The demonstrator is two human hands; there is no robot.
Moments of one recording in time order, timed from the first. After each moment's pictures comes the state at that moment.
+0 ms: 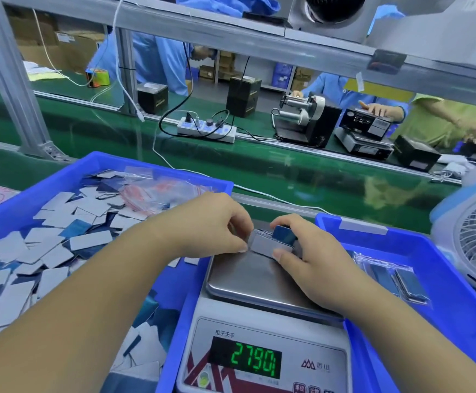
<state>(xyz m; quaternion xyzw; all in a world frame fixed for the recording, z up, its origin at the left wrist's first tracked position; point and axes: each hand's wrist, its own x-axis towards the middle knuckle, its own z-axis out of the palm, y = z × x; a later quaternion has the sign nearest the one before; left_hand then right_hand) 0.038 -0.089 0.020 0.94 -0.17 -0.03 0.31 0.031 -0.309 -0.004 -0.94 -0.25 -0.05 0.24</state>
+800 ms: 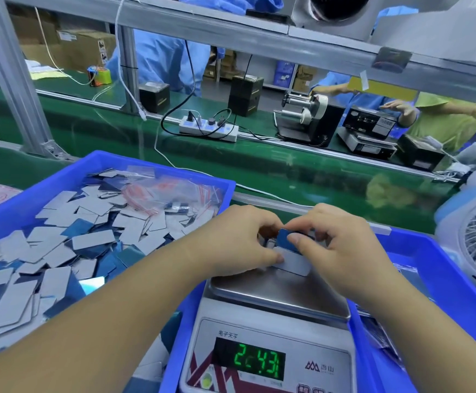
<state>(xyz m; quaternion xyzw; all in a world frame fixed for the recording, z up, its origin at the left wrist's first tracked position) 0.032 -0.123 0.006 0.90 -0.20 -0.02 0.38 0.029 -0.315 0.017 -0.90 -0.28 -0.17 0.29</state>
